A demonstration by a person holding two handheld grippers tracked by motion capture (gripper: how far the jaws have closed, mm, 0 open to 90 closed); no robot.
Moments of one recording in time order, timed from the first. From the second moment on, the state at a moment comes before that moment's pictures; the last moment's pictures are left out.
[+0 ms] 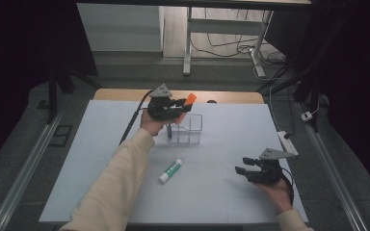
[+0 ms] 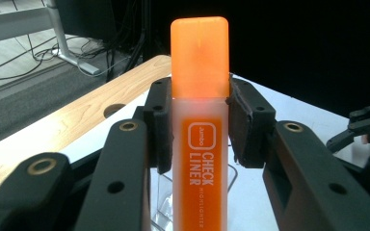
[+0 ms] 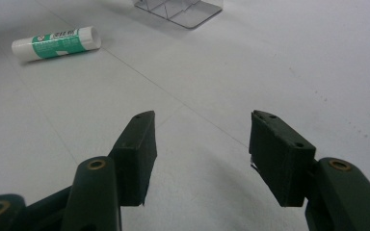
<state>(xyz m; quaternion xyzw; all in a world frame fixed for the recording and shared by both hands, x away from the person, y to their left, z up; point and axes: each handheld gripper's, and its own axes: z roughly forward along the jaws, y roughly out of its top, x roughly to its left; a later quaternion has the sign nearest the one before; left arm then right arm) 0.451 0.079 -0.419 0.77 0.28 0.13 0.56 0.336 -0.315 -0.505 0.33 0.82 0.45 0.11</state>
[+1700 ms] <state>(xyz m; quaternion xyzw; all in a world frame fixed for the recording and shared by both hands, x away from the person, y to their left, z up) 0.413 0.111 -0.438 0.82 0.30 0.13 0.48 0.336 -0.314 -0.506 0.33 0.82 0.45 0.11</state>
